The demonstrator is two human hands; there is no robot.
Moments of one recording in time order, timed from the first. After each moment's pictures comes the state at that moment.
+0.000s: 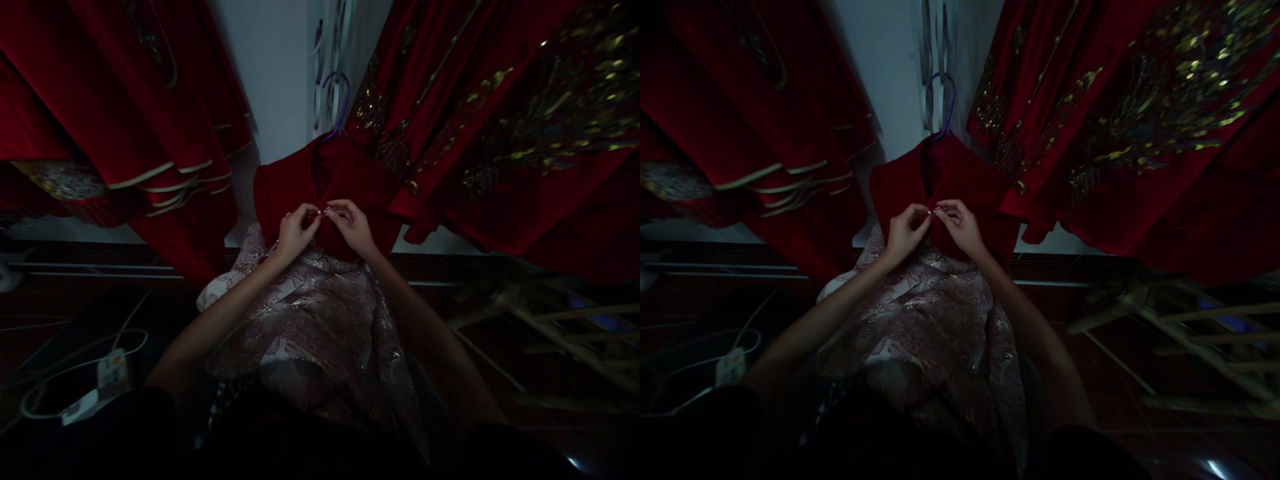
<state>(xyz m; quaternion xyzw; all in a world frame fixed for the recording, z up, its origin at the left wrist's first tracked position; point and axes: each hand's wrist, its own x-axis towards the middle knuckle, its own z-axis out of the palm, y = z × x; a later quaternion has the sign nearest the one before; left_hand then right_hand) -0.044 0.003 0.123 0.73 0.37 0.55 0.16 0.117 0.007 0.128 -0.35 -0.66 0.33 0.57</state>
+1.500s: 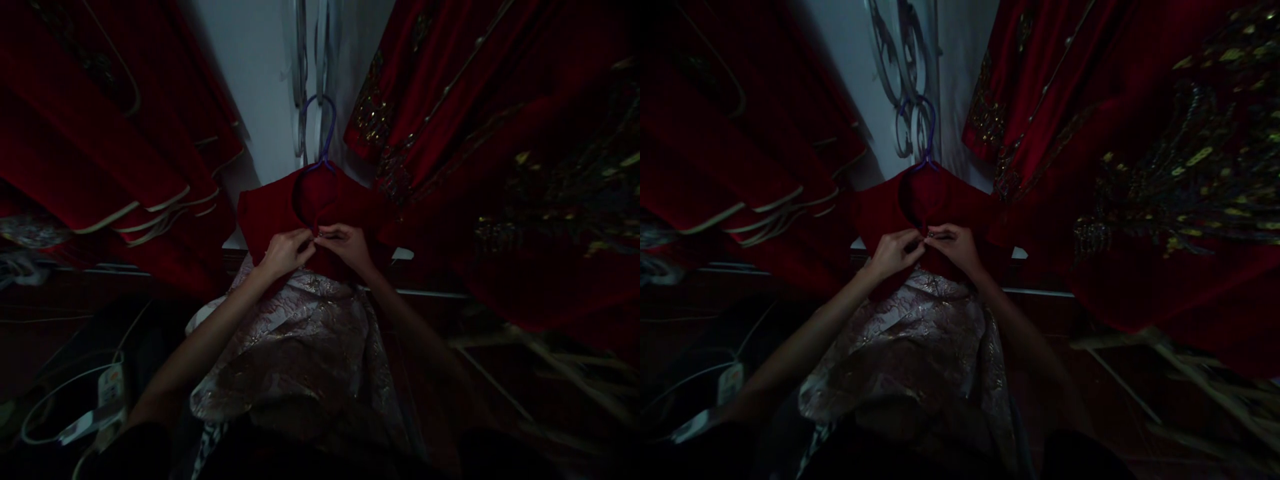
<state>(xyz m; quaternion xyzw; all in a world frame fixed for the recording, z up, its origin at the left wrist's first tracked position) -0.035 0.051 0.156 0.86 0.42 0.31 0.02 0.148 0.064 0.144 -0.38 -0.60 0.45 0.54</state>
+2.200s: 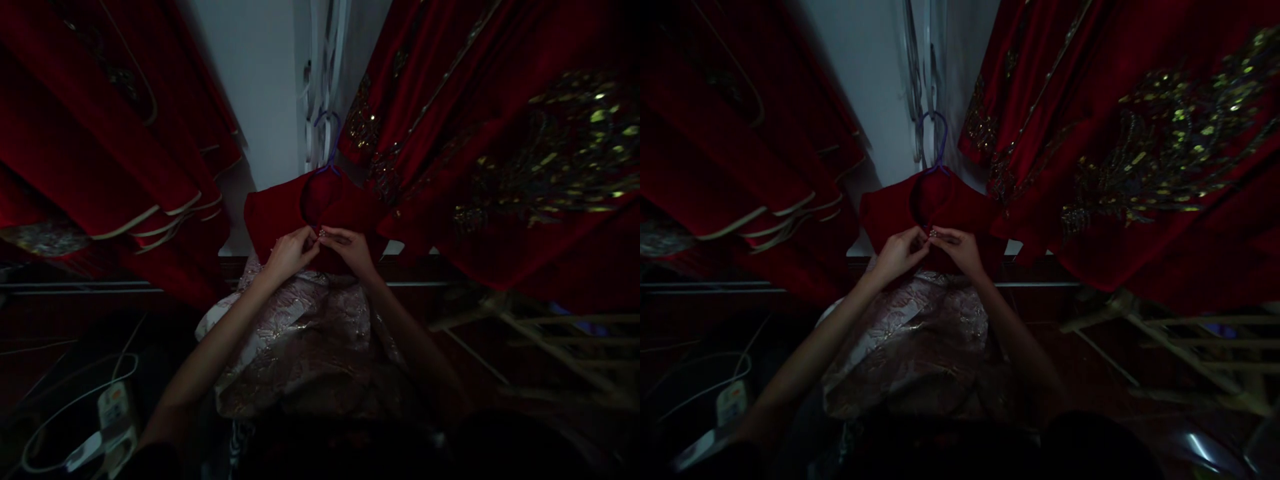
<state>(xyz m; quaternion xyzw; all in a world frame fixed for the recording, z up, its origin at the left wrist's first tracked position) -0.060 0.023 0.177 0.84 0.39 0.34 0.14 0.121 0.023 0.155 -0.42 -0.55 0.45 0.56</state>
